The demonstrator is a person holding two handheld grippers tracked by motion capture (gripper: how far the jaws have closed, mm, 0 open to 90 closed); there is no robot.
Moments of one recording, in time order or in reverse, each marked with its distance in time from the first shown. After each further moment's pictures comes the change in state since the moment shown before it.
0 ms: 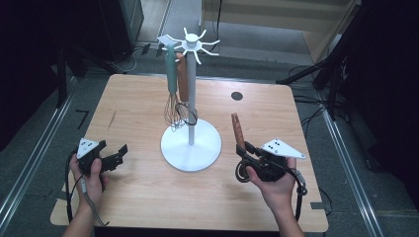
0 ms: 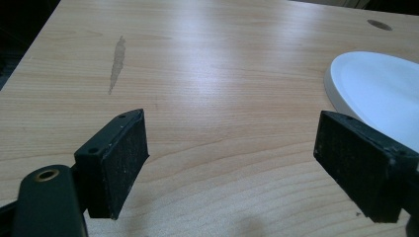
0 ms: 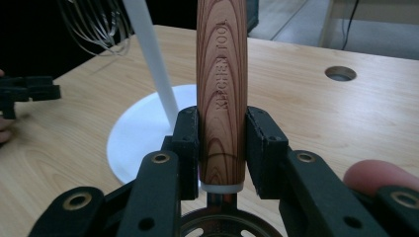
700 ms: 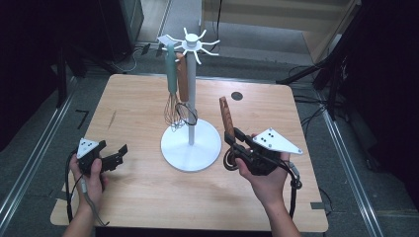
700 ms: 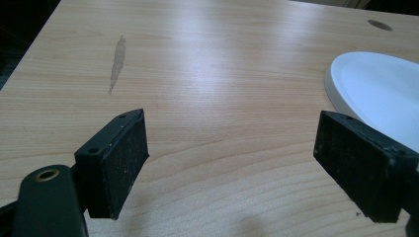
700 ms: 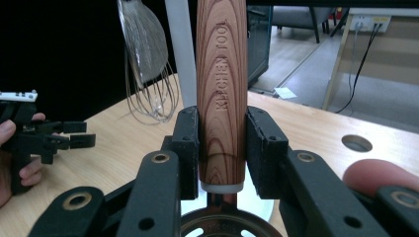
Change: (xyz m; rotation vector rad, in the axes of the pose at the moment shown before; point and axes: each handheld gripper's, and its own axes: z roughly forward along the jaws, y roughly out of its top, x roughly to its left) left arm 0.000 0.000 0.000 0.000 0.000 0.000; right arm 0.038 0.044 -0.006 -0.149 0.043 -0.072
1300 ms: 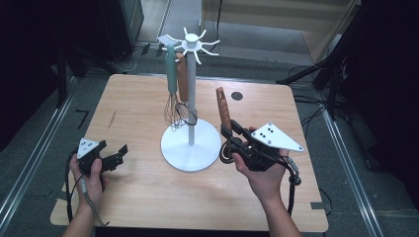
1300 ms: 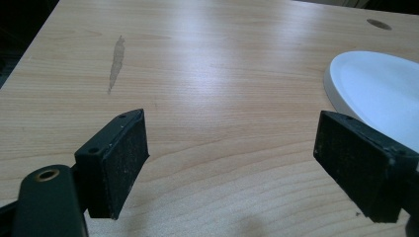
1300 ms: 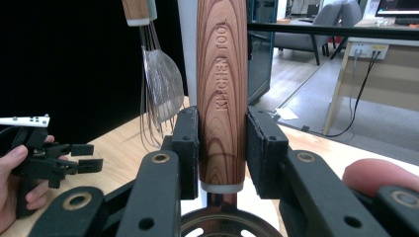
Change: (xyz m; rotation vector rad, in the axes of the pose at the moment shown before) left arm 0.000 0.000 0.000 -0.002 -0.002 0.000; right arm 0.010 0.021 0.000 -0.073 0.015 -0.026
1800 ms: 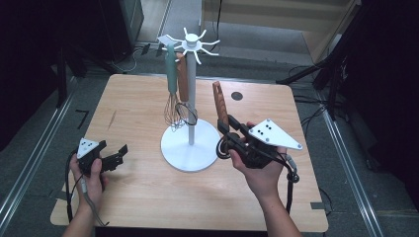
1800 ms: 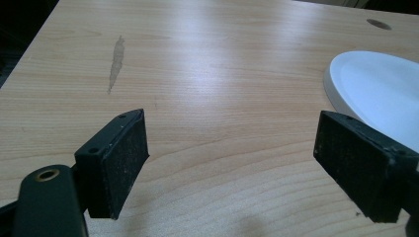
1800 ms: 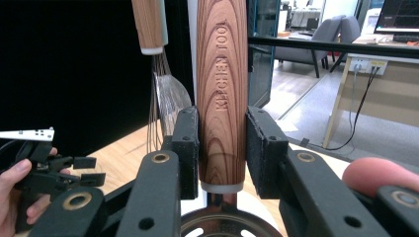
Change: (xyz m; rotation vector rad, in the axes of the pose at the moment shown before) left arm 0.000 0.000 0.000 0.002 0.000 0.000; right arm 0.008 0.012 0.003 -0.042 0.004 -0.020
